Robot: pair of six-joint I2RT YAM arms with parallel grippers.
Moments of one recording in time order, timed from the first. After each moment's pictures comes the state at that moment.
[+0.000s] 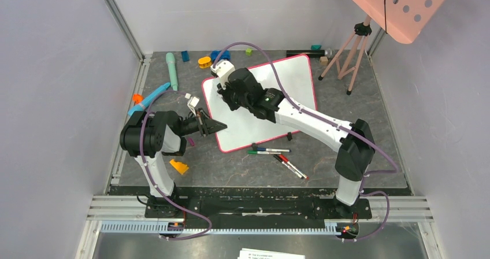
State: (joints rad) left arm -0.05 1.91 0.43 1.51 1.20 -0.75; right arm 0.91 1.82 1.66 -0.34 0.16 -0.01
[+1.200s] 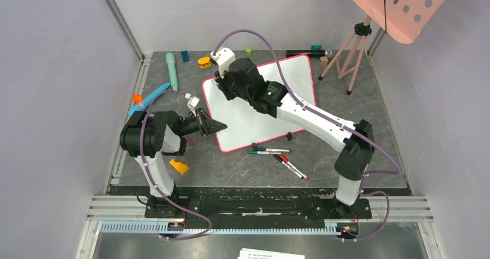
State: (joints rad) left arm -0.05 1.91 0.43 1.51 1.21 -0.75; right arm 0.91 1.82 1.76 -0.32 0.16 0.00
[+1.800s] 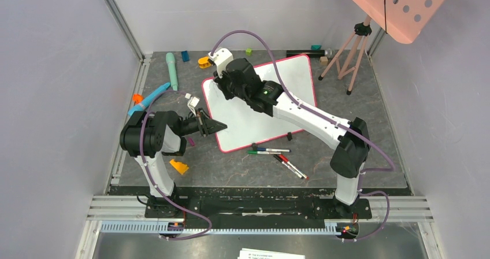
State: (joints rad) left arm -0.05 1.91 0.43 1.51 1.21 -0.75; right arm 0.90 1.86 1.80 -0.32 0.19 -0.01
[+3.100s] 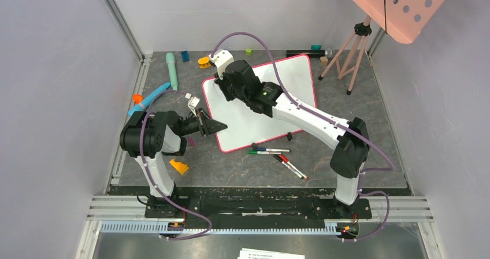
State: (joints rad) left arm -0.05 1.90 0.43 1.51 1.21 -0.73; right arm 0.90 1.87 1.78 -0.33 0.22 -0.01
